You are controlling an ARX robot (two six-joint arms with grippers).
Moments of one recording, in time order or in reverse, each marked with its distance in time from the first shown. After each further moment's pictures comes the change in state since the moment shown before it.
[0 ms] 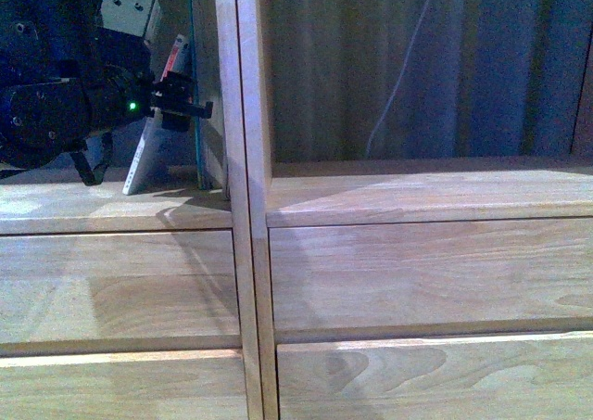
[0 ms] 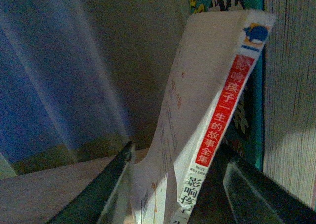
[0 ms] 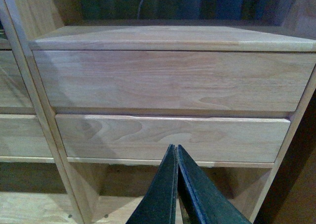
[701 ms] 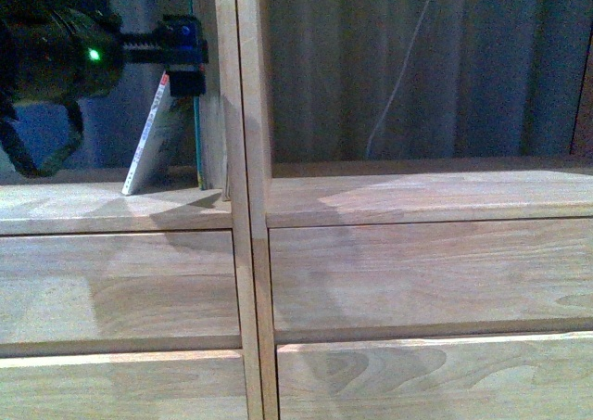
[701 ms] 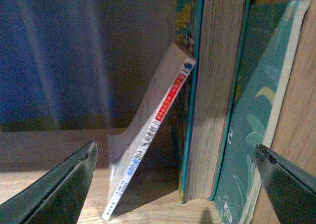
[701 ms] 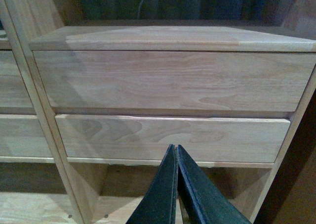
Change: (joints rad) left arm -0.085 -0.339 -0.364 0.016 -0.096 -0.206; right arm 0.000 0.000 0.000 0.000 0.000 0.000
